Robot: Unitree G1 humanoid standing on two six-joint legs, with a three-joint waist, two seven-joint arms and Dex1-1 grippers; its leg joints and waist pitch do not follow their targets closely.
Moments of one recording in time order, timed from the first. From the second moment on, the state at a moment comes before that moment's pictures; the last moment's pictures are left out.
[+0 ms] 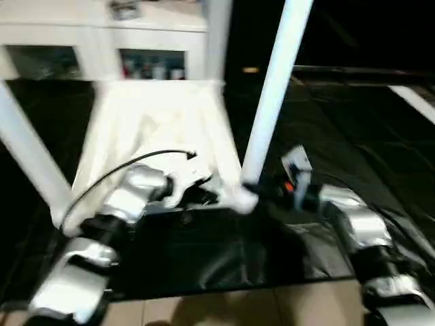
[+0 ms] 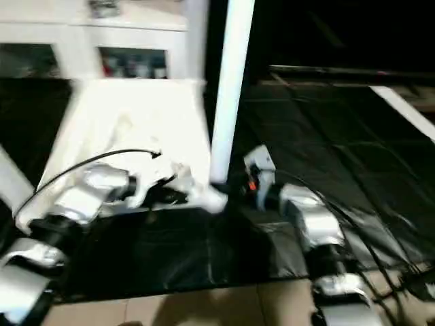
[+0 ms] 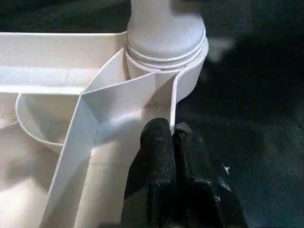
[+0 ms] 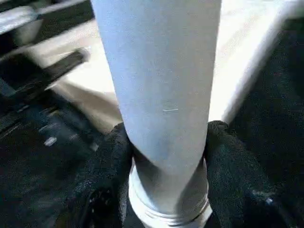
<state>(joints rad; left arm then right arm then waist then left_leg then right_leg) -0.70 0.24 -0.25 0.69 0.11 0.22 -1.00 -0.53 -0.19 0.01 0.55 0.17 0.25 0.83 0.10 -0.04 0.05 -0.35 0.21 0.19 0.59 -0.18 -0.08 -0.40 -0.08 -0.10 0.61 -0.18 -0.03</state>
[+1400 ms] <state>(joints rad) -0.68 0.43 -0.34 0.65 0.06 -0.07 -1.41 -0.55 -0.40 0.14 0.56 0.19 0.16 1.39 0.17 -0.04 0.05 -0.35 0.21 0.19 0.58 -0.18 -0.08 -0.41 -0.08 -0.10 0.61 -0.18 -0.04</state>
